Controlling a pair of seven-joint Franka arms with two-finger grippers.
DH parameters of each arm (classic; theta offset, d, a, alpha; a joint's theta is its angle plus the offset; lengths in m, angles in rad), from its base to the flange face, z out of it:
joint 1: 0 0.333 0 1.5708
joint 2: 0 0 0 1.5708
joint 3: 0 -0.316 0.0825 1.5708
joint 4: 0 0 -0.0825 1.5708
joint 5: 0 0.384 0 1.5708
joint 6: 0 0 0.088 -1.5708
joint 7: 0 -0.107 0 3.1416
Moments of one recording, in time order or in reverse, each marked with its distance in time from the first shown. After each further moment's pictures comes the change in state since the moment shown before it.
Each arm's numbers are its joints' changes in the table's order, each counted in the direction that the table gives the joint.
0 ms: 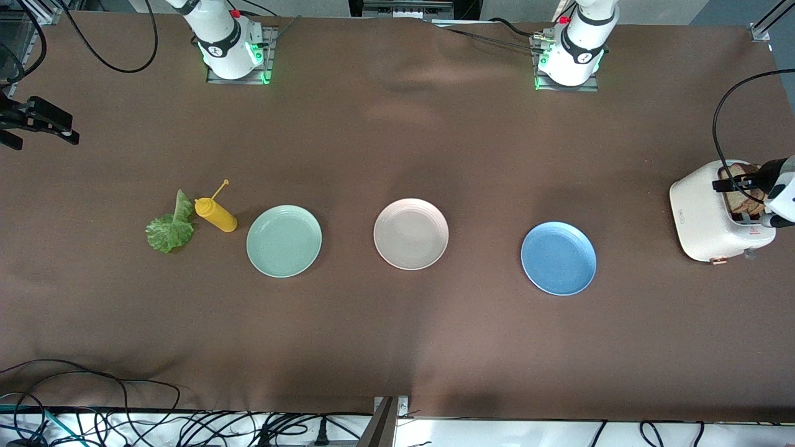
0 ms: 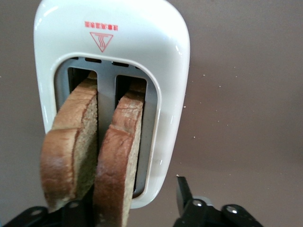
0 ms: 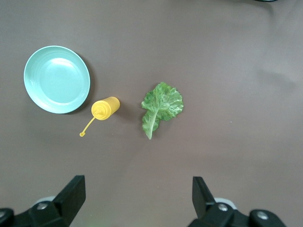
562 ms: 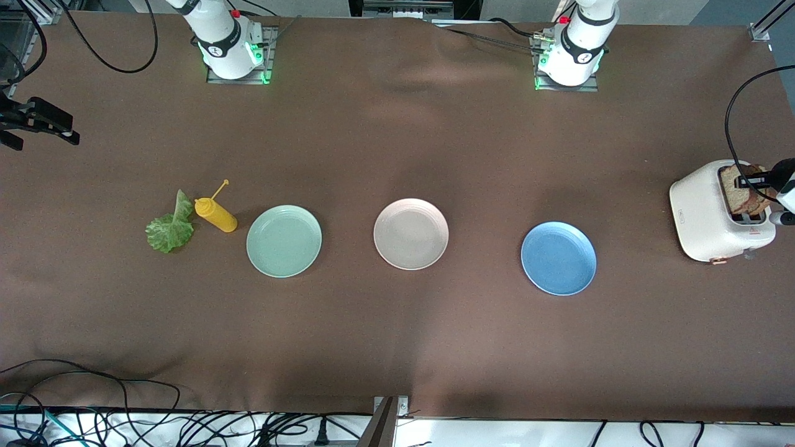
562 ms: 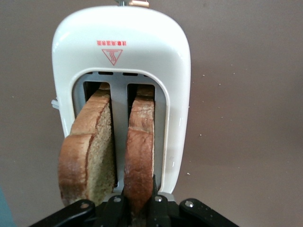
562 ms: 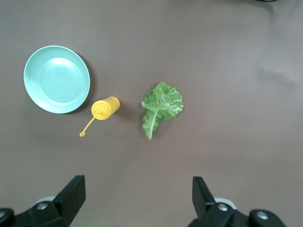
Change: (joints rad) left arm 0.017 -0.001 0.002 -0.051 0.002 -0.029 -0.118; right arm 0.000 0.000 0.000 0.000 0.000 0.000 0.000
